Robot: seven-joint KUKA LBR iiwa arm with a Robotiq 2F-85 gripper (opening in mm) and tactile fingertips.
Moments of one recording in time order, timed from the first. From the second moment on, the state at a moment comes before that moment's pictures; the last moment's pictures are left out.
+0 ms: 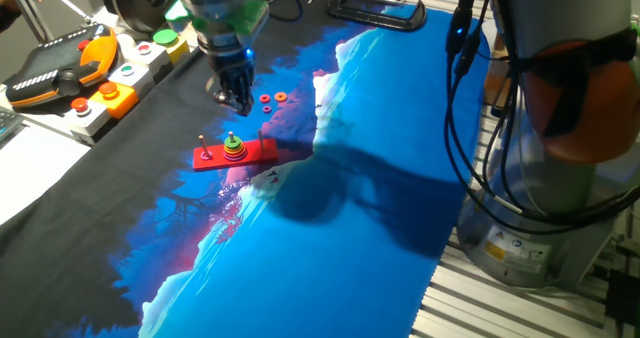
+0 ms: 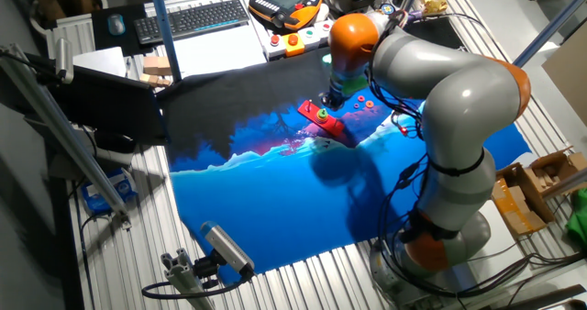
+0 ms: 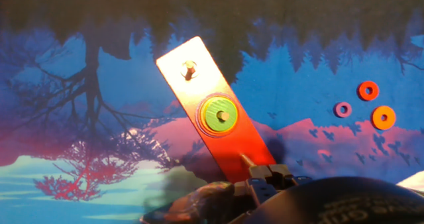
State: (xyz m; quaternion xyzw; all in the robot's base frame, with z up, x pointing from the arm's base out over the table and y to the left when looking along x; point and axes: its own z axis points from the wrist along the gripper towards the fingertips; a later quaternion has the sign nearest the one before) arm 0.545 0.042 0.146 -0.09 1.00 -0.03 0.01
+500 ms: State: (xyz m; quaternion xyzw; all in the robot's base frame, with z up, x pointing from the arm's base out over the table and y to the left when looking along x) arm 0.548 0.046 0.127 -0.09 1.00 -0.02 0.02
